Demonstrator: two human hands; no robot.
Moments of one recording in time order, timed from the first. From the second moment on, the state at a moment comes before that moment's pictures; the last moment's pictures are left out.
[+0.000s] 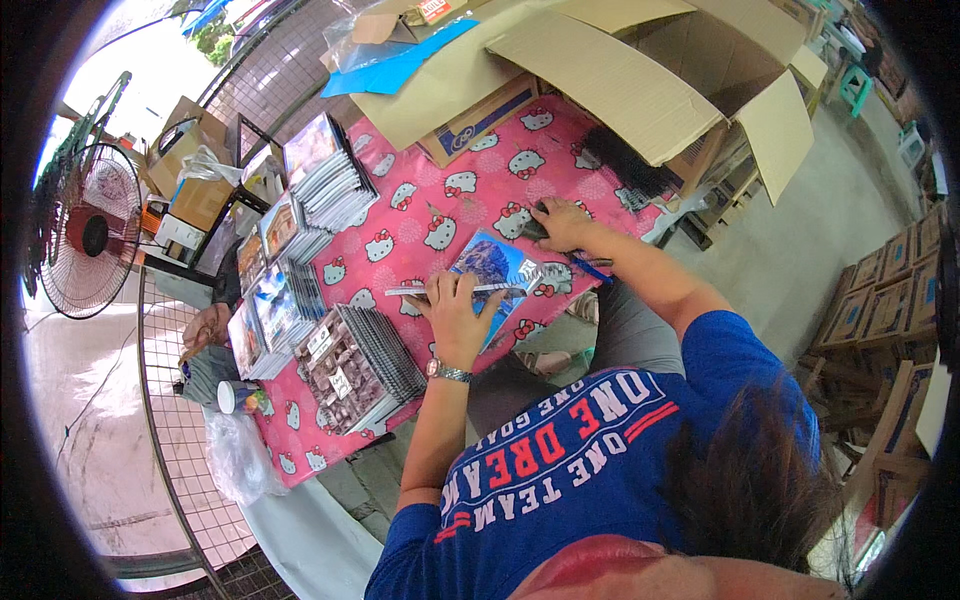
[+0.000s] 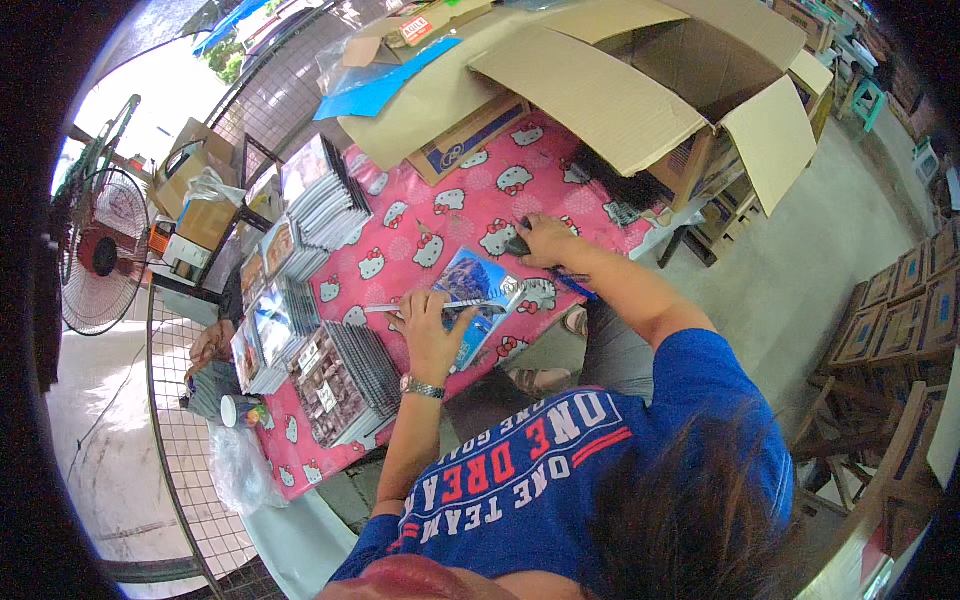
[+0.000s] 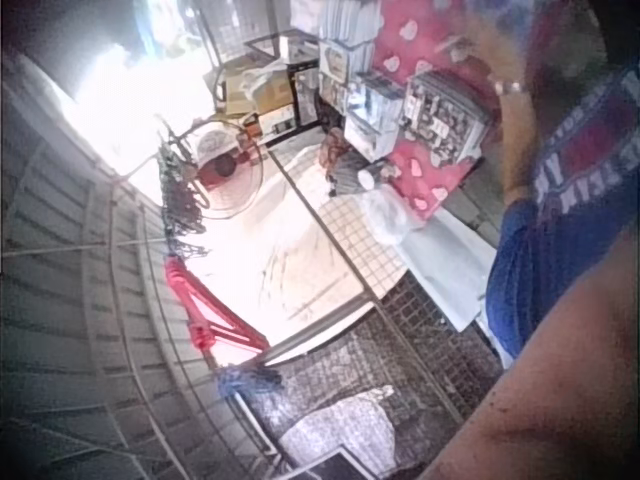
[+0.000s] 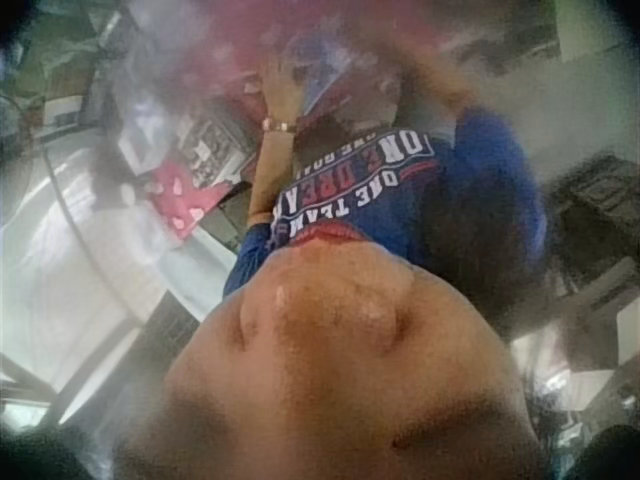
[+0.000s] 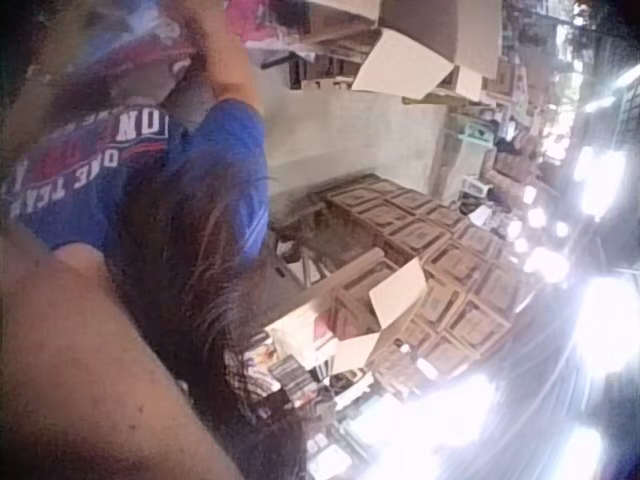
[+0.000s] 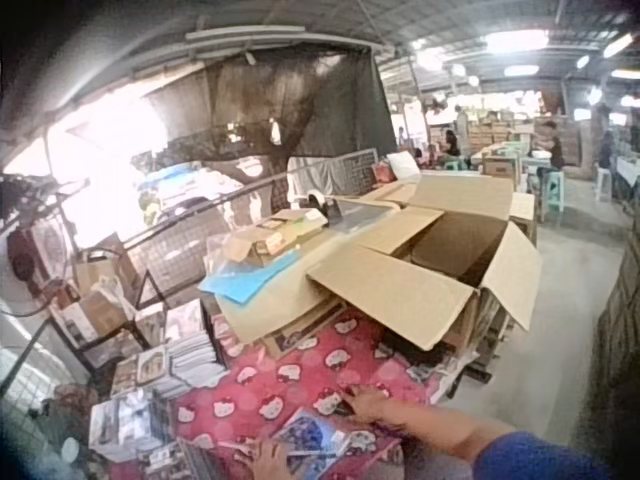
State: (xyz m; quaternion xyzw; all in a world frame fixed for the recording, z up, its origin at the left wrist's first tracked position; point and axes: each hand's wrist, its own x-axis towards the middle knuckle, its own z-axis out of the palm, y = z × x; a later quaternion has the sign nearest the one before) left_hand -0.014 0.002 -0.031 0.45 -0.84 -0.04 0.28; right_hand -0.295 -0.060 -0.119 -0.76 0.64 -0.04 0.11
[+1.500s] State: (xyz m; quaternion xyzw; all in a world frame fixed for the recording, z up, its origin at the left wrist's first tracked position) left_hand -0.006 0.001 -0.011 0.39 -0.87 -0.11 0.28; right_hand -0.237 -0.005 -0.010 -0.61 0.21 -0.32 0.70
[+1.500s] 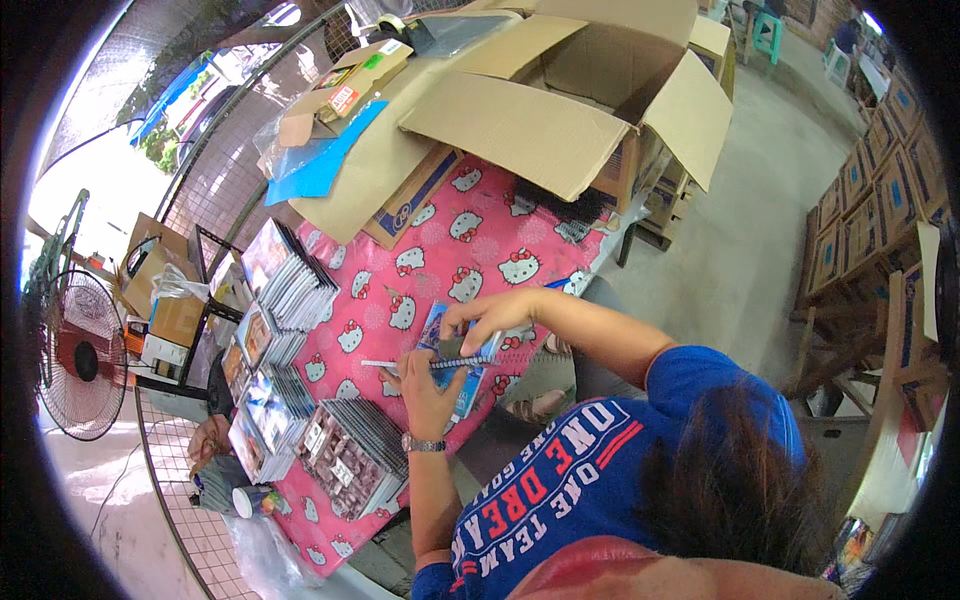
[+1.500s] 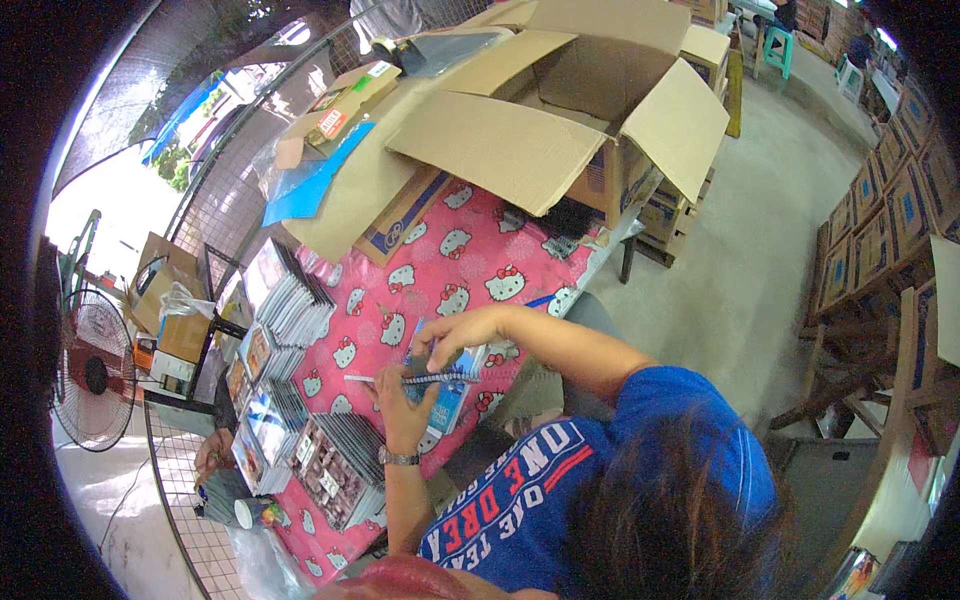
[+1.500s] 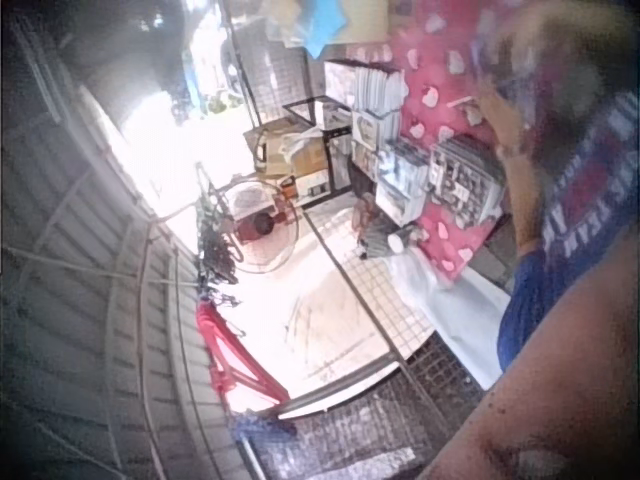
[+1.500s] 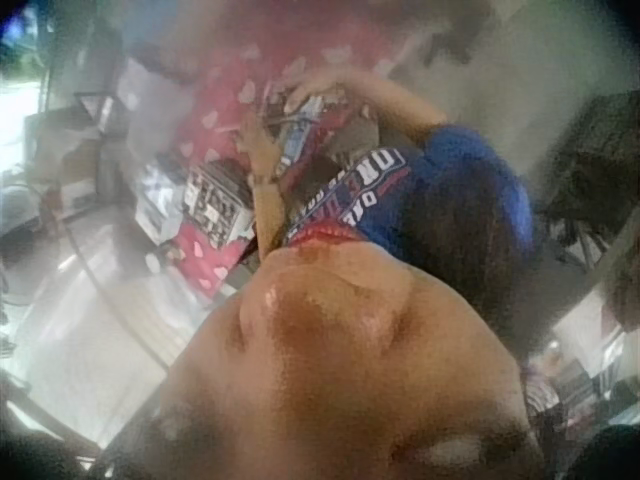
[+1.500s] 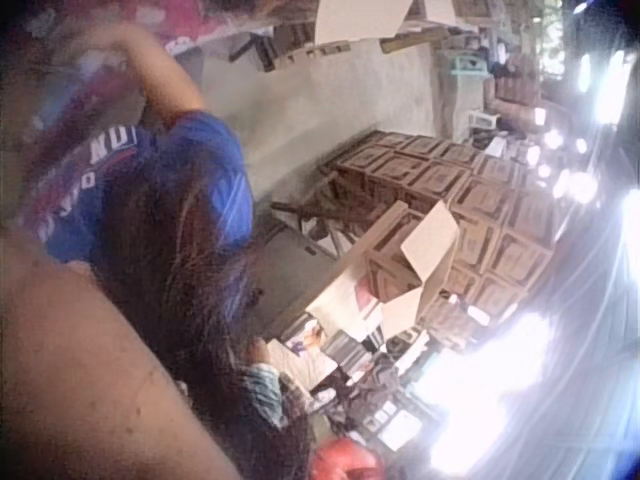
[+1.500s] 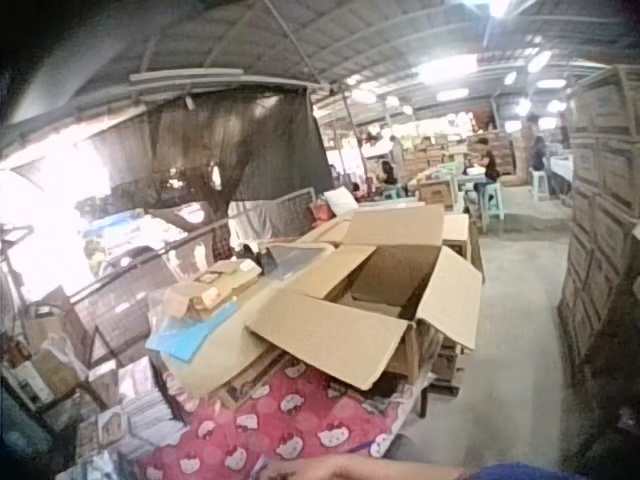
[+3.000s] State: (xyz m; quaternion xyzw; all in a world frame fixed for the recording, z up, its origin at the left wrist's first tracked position) left_hand 0.001 -0.021 -0.013 0.40 -0.85 -0.06 0.35; right_hand -0.227 -0.046 -0.013 -0.63 0.24 -0.31 0.66
